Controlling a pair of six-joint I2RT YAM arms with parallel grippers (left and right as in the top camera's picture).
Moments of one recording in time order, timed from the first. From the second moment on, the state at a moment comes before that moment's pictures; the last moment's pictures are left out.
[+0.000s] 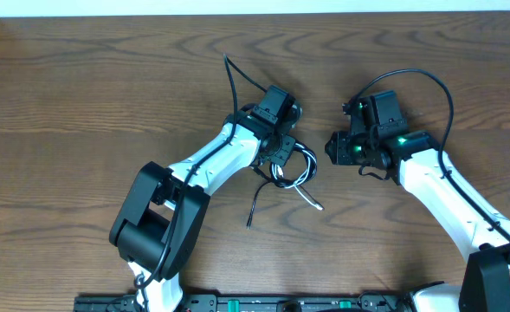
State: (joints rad) left arm -0.56 1.93 1.27 -0.54 0.10 -0.07; right arm 0.30 1.54 0.98 -0.51 -0.25 0.34
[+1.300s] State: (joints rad) left arm -0.28 1.94 1.28 -0.61 0.61 -0.06; right arm 0.30 1.54 0.98 -0.47 -0.46 0.33
